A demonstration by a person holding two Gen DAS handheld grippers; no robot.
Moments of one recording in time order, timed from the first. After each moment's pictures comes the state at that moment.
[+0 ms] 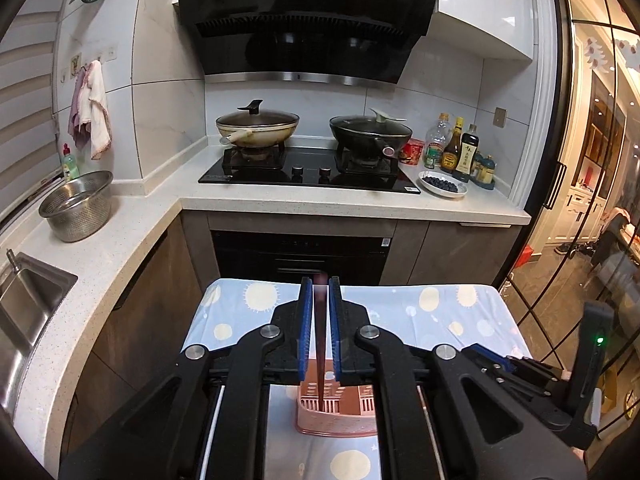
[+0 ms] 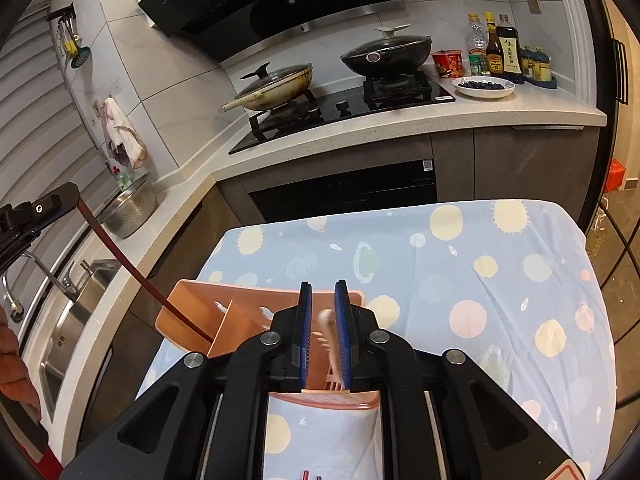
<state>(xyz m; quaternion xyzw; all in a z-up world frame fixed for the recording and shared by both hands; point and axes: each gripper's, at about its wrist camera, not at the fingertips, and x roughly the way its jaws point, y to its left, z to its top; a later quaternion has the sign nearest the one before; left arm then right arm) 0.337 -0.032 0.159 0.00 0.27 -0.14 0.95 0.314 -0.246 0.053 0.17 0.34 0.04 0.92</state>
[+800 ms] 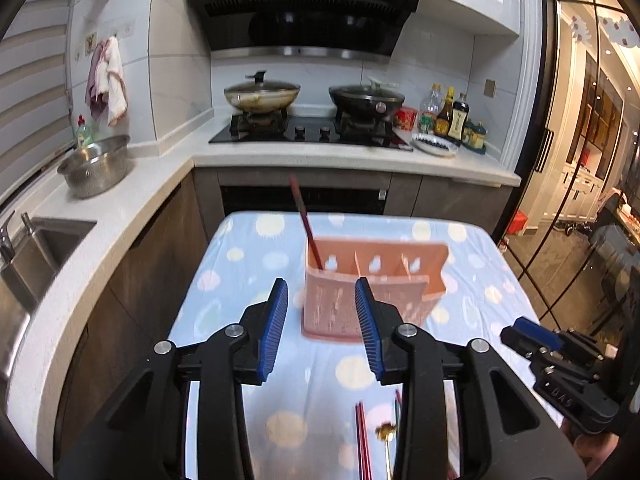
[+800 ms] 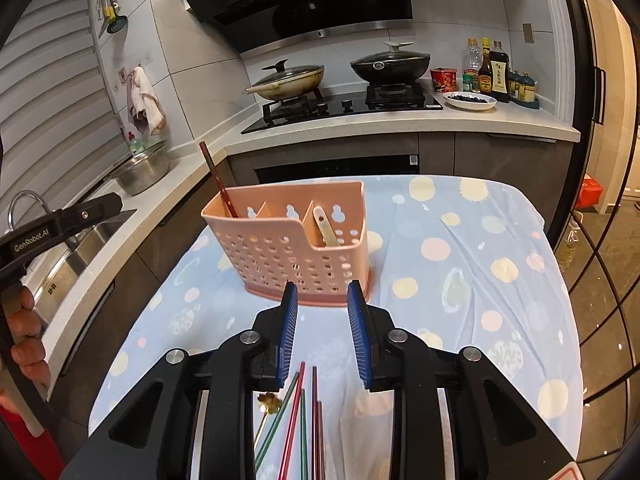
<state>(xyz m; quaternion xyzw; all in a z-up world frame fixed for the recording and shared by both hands) 0.231 0.001 0.107 0.02 0.31 -0.14 0.94 0.174 -0.215 0.049 0.11 0.34 0.02 0.94</state>
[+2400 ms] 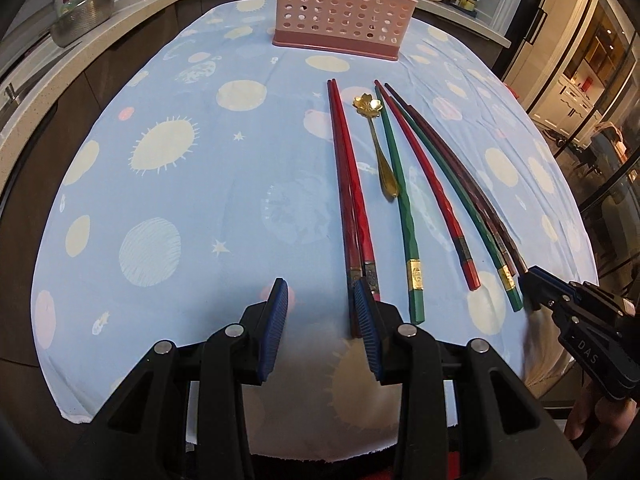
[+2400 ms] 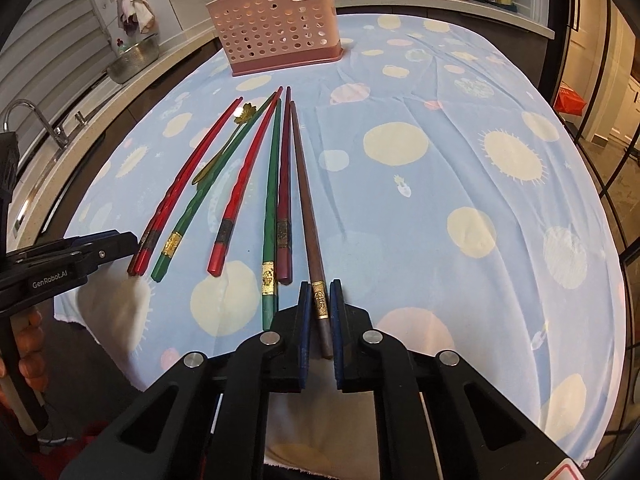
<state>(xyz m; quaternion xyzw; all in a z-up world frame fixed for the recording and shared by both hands) 0.054 0.014 -0.081 0.03 0.52 -0.16 0.84 -0.014 -0.190 -0.095 0.10 0.48 0.01 0.87</state>
